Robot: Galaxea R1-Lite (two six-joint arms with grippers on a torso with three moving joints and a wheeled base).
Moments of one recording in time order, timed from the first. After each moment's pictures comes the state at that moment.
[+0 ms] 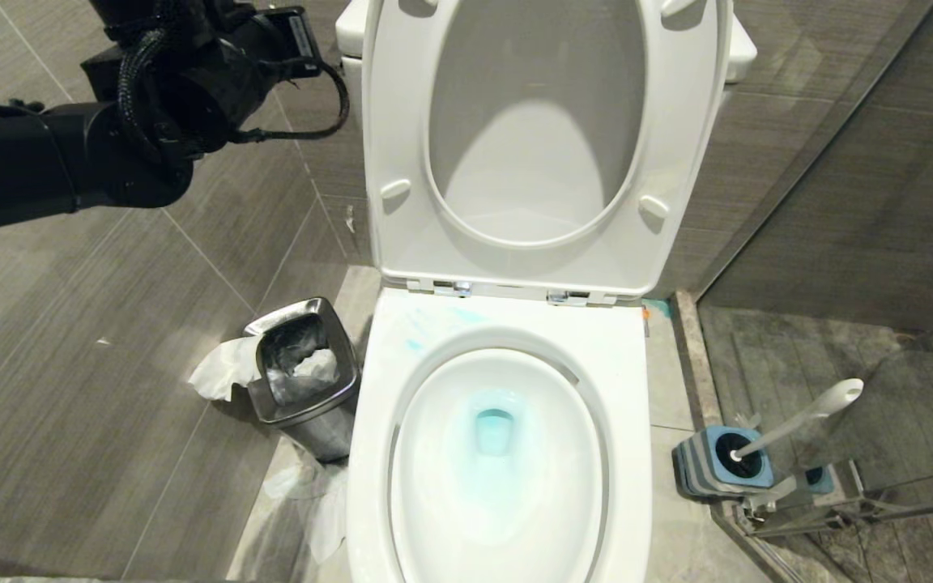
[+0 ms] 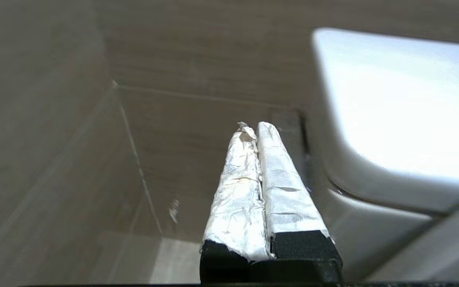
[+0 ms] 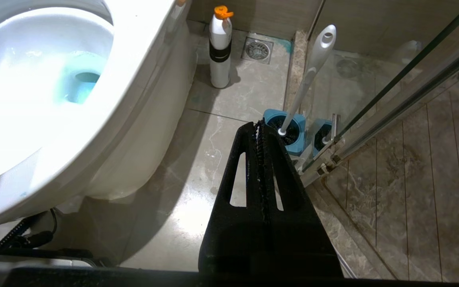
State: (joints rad) left arm -0.34 1.99 -1.95 -0.45 0.24 0.04; right arm 0.00 0.00 0.00 0.01 0.01 -0.03
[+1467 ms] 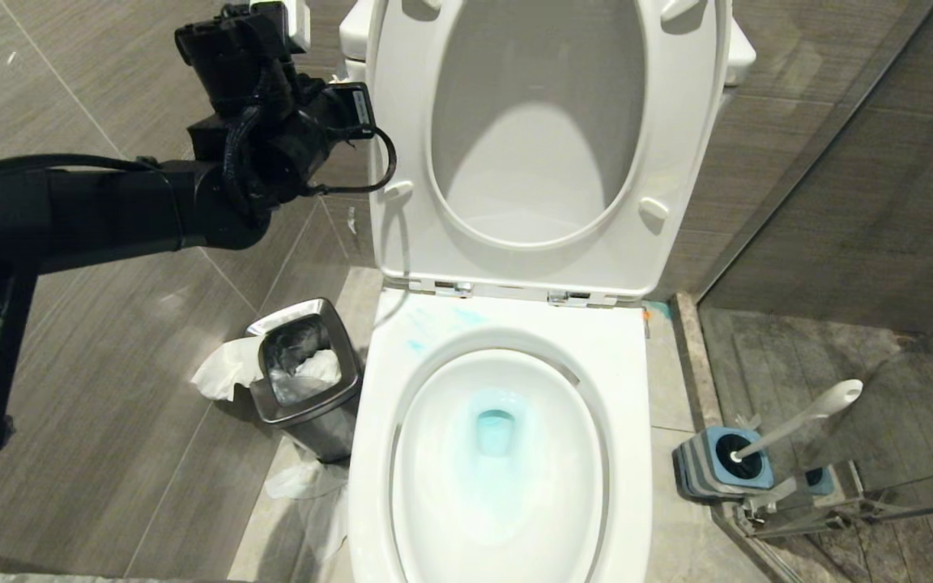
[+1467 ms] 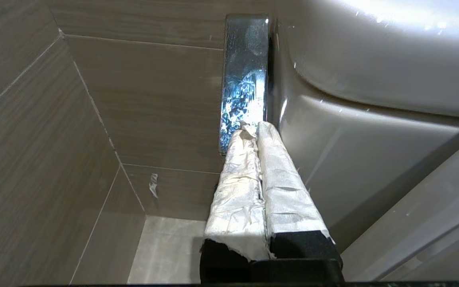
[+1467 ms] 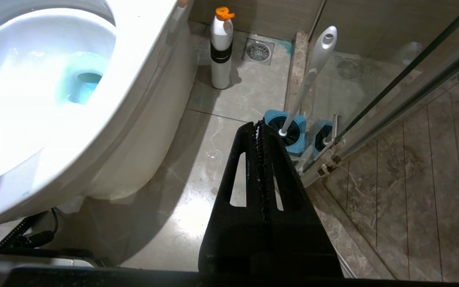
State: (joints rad) left arm -0.39 2.13 -1.96 -0.46 0.23 0.04; right arm 0.00 0.00 0.00 0.01 0.01 -0.03
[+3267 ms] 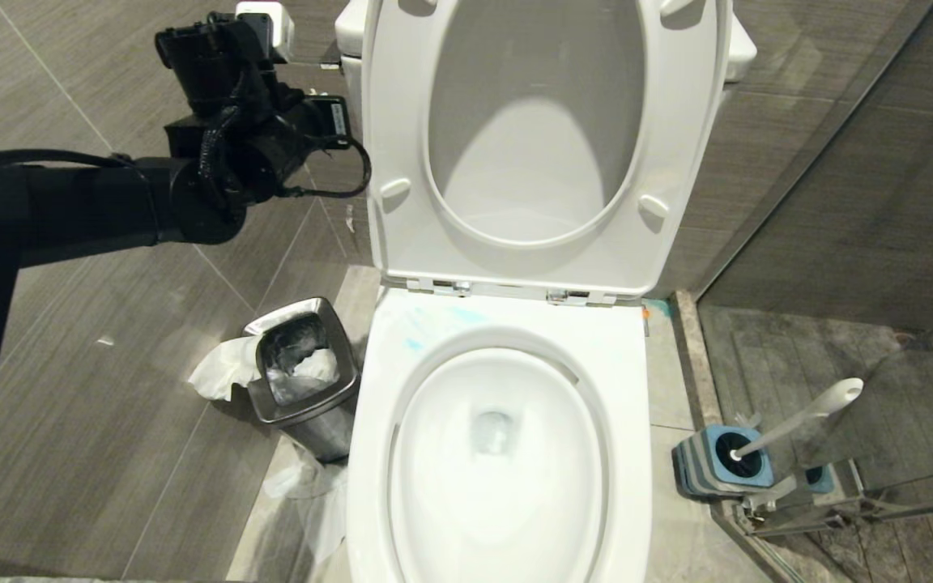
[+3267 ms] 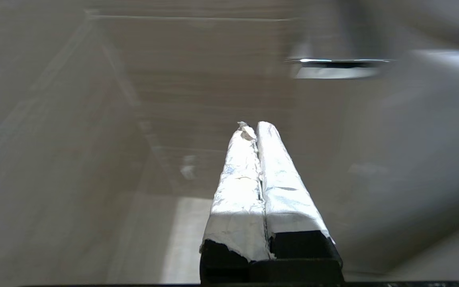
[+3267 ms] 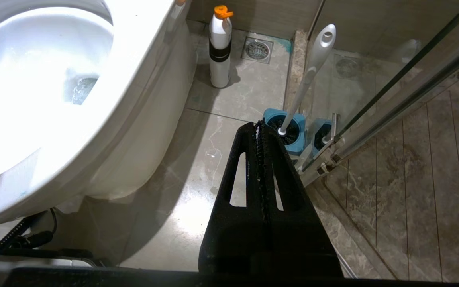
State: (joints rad) left arm -0.32 2.10 -1.96 -0.40 0.23 0.10; right arm 0.00 0.00 0.00 0.01 0.01 -0.03
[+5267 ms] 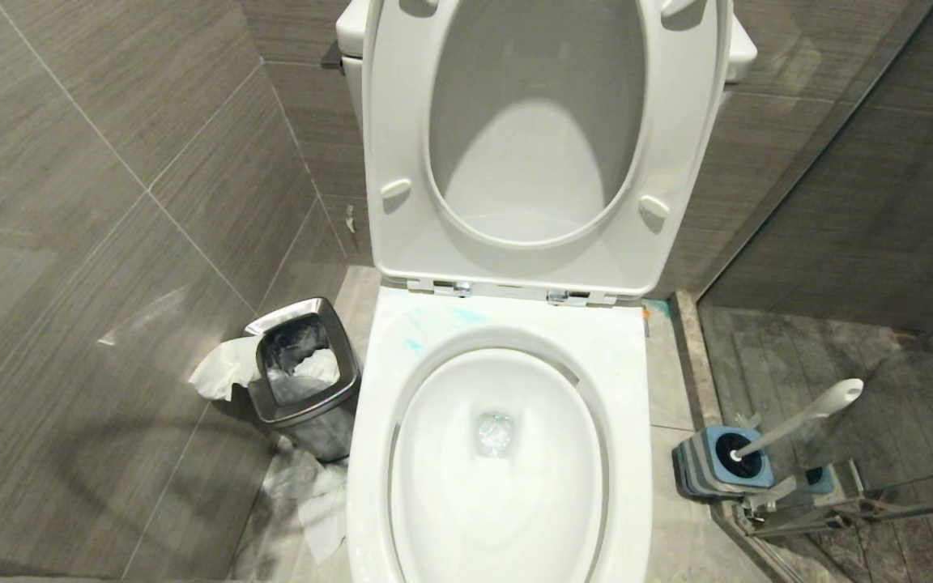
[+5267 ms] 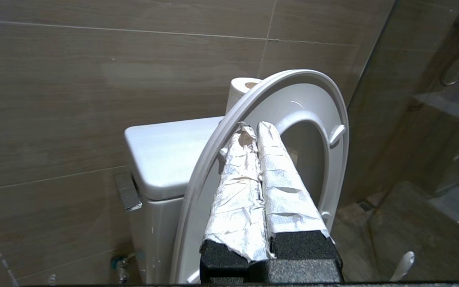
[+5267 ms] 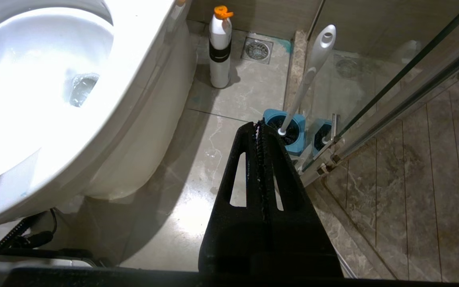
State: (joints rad) left arm -0.28 1.34 -1.51 -0.38 -0.42 -0.09; right arm 0.00 0.00 0.00 0.01 0.01 -0.03
